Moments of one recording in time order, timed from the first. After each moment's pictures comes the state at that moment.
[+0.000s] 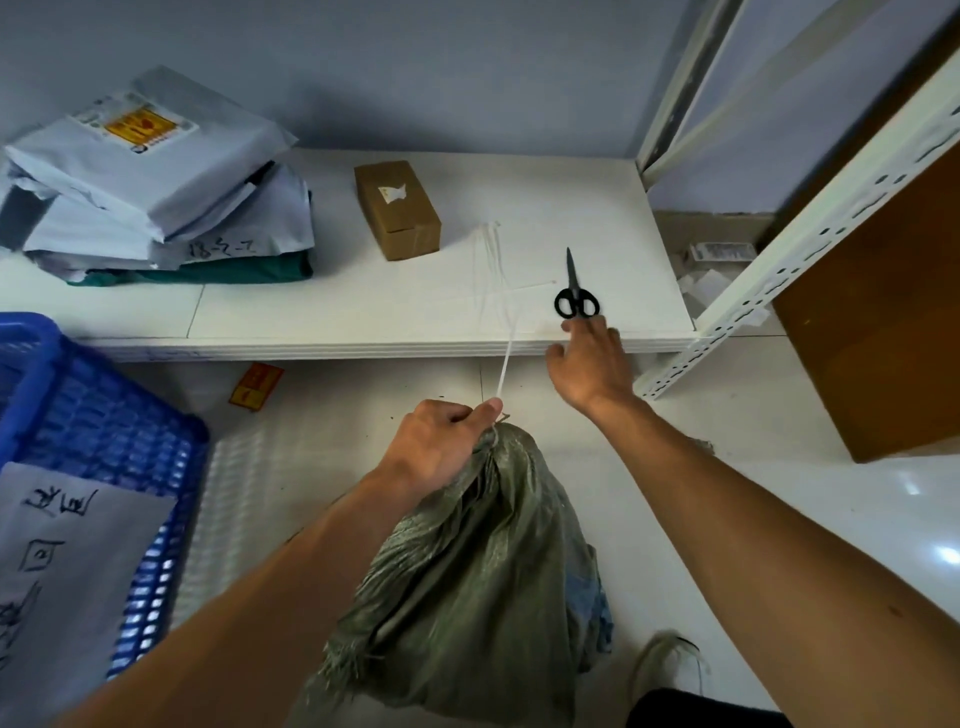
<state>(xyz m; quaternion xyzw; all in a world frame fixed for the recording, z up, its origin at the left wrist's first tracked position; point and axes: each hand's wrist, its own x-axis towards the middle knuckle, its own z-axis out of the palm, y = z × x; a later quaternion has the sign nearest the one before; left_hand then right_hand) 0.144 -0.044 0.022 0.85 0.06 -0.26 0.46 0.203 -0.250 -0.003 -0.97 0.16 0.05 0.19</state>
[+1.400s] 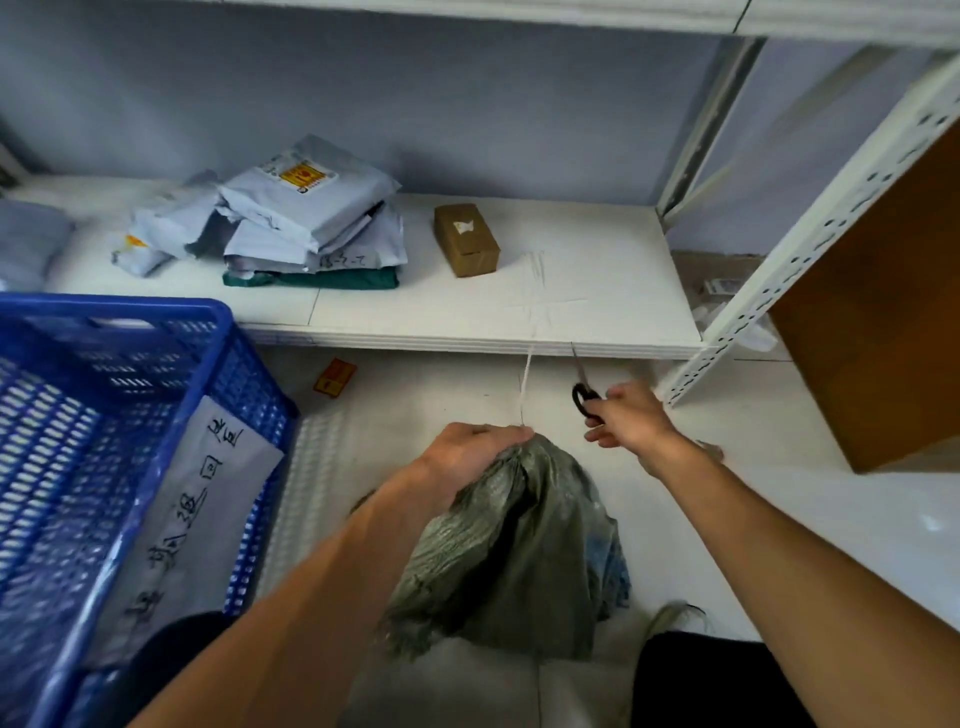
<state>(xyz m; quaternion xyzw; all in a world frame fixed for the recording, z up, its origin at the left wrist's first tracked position) 0.040 0.010 0.100 0.73 0.16 -0.37 0.55 0.071 -0.210 0.069 -0.81 0.28 0.12 0.51</state>
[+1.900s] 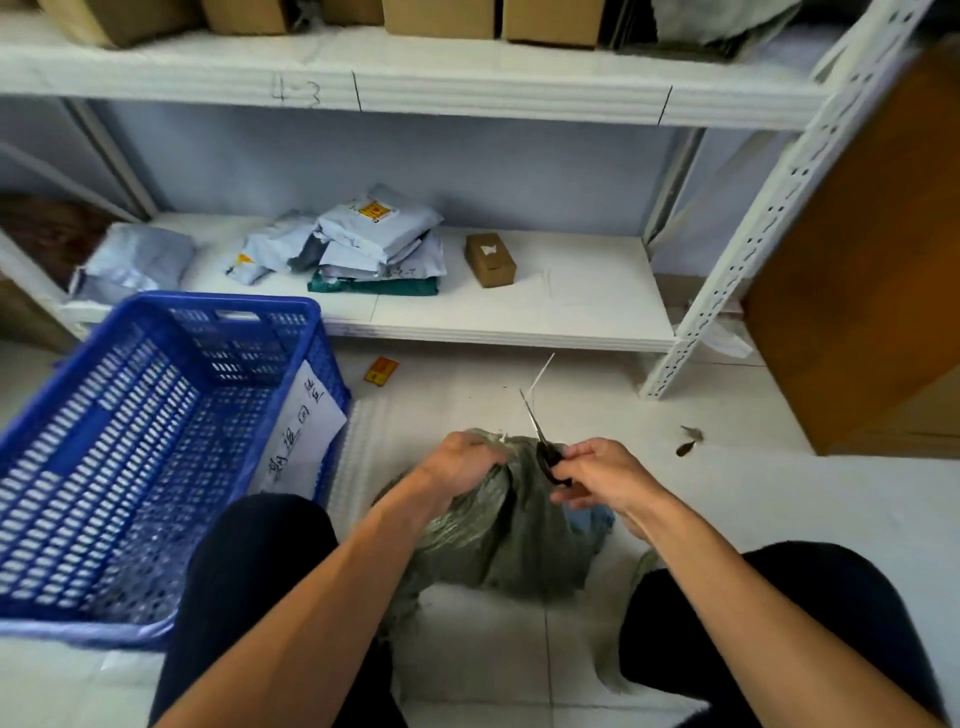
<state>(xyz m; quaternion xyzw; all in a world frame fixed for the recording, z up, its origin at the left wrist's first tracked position) -0.120 0.057 0.167 0.79 0.13 -0.29 0.52 -0.147 -0.133 0.178 -0.78 0.23 0.22 0.55</state>
